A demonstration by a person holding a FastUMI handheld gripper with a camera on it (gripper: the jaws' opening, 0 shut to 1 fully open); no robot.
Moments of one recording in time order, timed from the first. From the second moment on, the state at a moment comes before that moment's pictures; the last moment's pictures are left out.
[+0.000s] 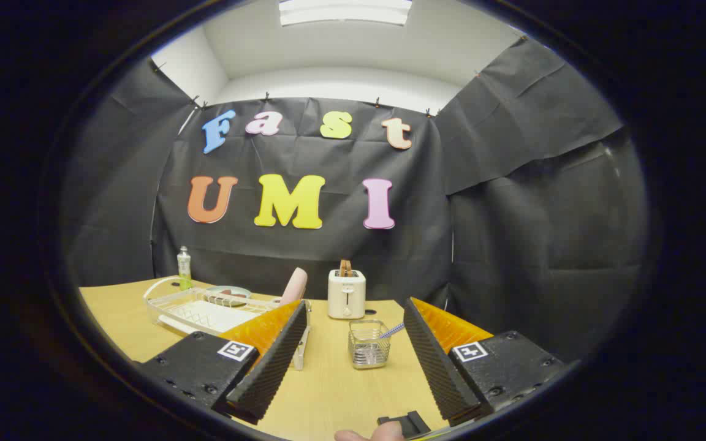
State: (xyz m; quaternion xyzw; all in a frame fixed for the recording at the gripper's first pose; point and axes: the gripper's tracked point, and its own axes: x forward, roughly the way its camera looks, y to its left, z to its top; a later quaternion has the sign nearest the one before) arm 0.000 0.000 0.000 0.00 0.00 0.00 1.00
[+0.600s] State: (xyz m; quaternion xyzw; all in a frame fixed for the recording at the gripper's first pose) arm 0.010 -0.005 -0.007 0.02 0.02 -0.01 1.00
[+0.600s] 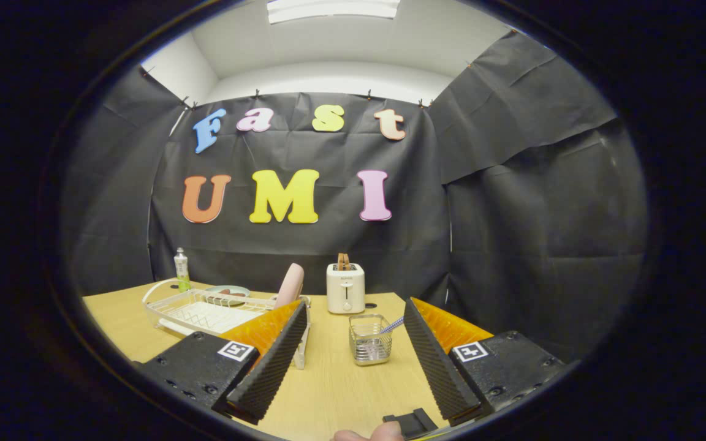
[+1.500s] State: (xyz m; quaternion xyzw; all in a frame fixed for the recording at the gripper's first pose) arm 0.058 0.013 0.024 0.01 0.09 0.04 1.00
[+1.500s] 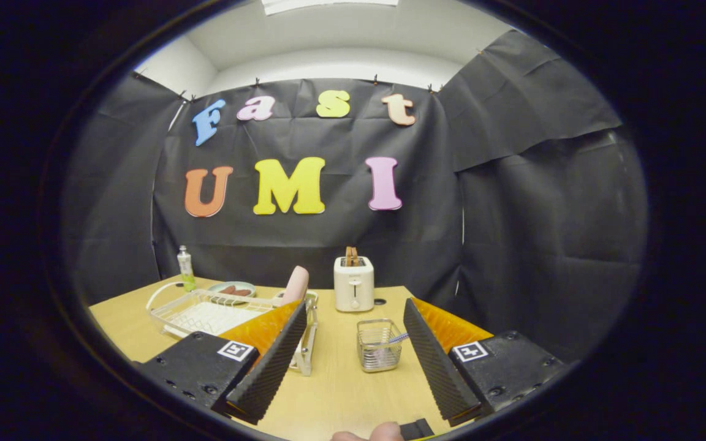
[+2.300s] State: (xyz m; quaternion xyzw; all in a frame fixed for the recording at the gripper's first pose) arm 0.193 0.096 0.077 -0.03 0.31 0.11 0.94
